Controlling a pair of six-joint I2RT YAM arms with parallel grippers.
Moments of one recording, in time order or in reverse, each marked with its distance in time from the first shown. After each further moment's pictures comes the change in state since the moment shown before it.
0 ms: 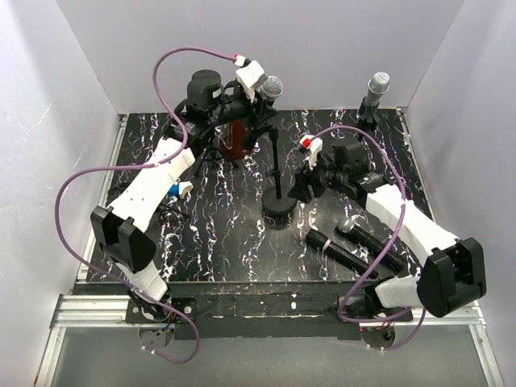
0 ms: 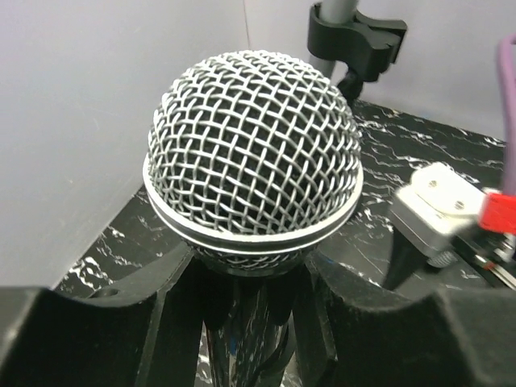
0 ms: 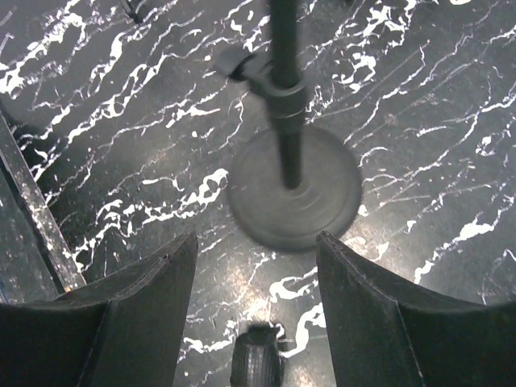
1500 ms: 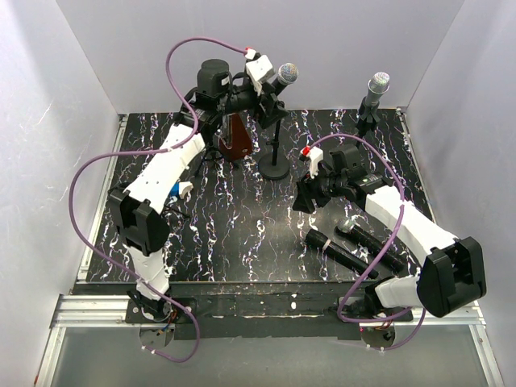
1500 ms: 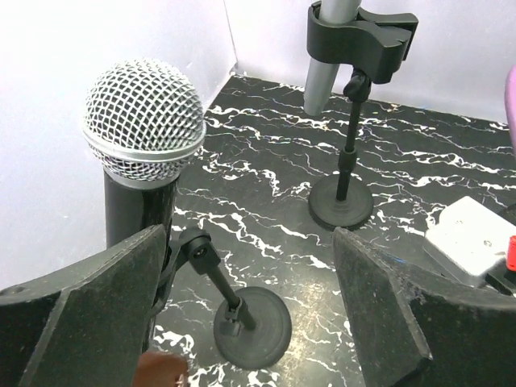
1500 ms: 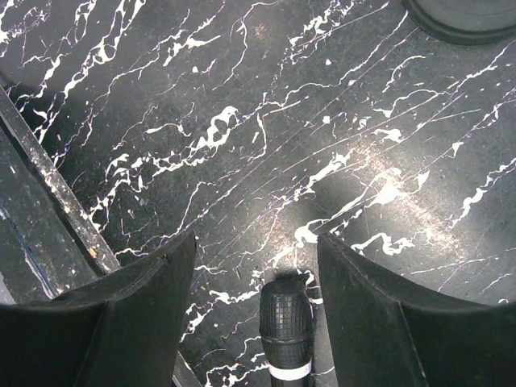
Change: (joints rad) left arm 0.016 0.177 0.183 -0.042 0.114 0.064; right arm 0.000 0.003 -0.041 -0.111 0.024 0.051
